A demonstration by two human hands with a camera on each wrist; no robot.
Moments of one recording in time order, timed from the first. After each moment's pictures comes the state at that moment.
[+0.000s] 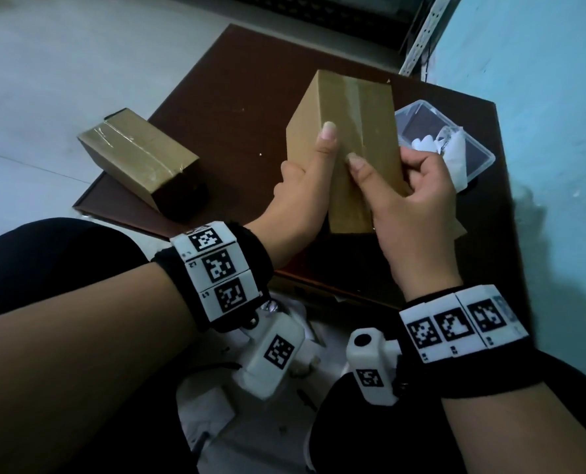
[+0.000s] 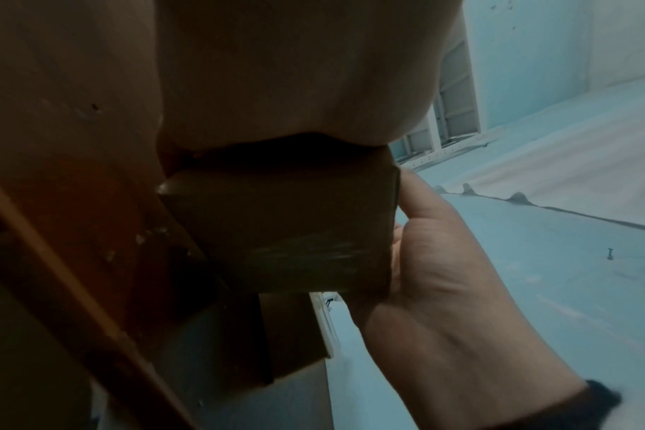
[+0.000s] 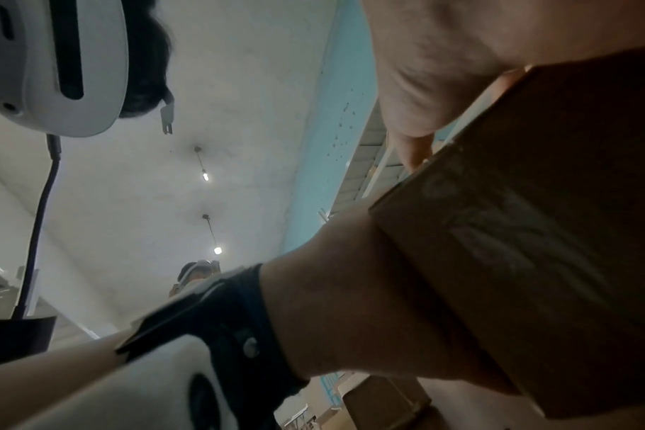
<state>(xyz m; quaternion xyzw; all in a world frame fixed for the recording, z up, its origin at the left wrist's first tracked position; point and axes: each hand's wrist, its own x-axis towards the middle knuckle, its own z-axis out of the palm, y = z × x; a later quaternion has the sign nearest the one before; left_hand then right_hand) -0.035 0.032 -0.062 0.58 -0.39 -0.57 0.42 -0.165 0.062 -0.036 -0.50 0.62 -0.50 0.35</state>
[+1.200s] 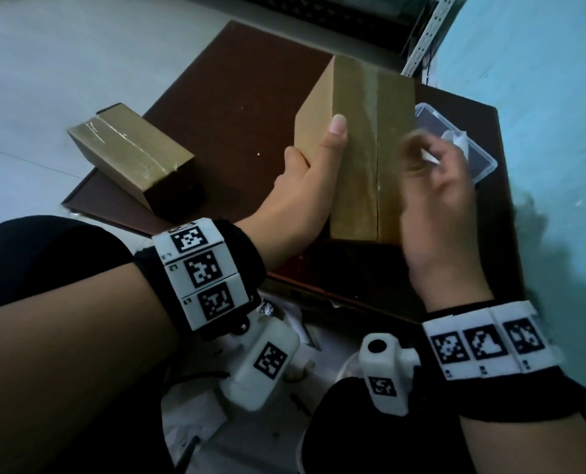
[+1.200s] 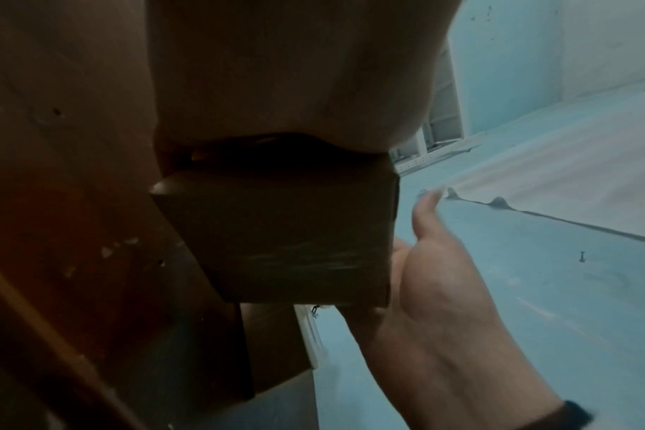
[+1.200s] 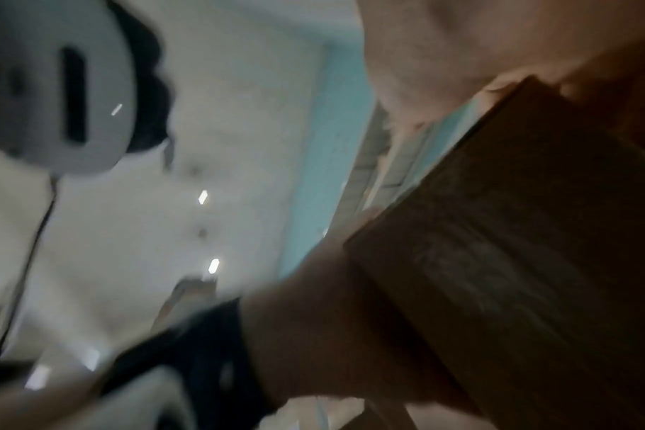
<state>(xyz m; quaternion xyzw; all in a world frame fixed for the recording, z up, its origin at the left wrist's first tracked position) -0.027 0.030 -0.052 0.56 -0.44 -0.56 0.42 -0.180 0.059 -0.032 -0.51 0.60 -0.50 0.35</state>
